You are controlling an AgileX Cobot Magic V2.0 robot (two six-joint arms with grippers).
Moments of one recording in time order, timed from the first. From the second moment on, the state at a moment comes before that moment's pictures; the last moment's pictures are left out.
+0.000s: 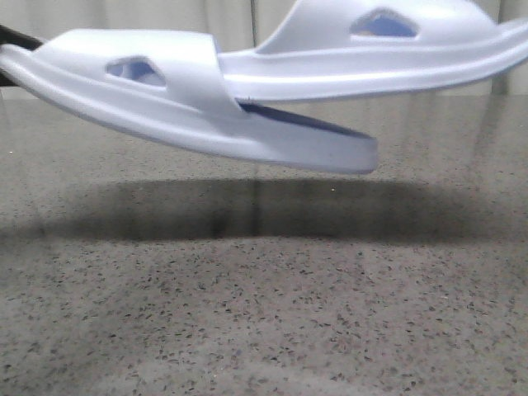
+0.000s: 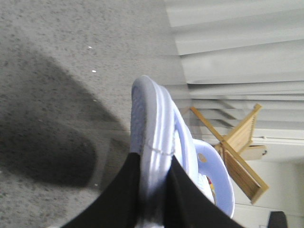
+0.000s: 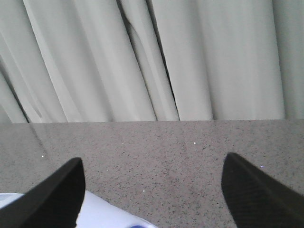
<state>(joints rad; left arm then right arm) -0.26 0.95 -0.44 -1.77 0.58 0.51 0.35 0.59 -0.58 0.73 0.09 -0.54</state>
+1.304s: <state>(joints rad) -0.26 1.11 -0.44 -1.79 0.60 0.66 0.35 0.59 -0.58 0.74 0.14 -0.54</state>
